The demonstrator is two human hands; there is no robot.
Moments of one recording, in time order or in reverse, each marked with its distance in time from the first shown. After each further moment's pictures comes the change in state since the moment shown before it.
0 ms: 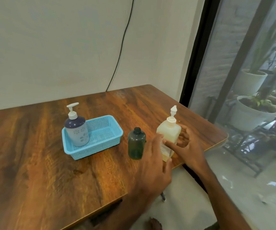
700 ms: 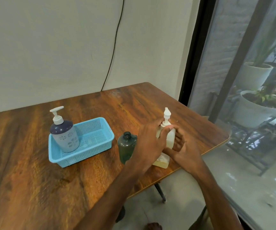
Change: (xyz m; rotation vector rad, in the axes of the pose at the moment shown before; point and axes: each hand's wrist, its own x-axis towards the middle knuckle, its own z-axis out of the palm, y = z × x) left_hand 0.100 0.010 0.010 -0.118 0.042 0.043; right_hand 0.021 0.014 -0.007 0.127 -0.138 -0.037
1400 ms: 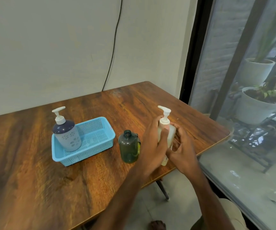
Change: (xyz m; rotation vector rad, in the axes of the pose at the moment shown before) left_hand -0.021 -0.006 0.014 -0.175 -0.040 -0.096; right_hand -0.010 0.003 0.015 -0.069 0.109 -0.084
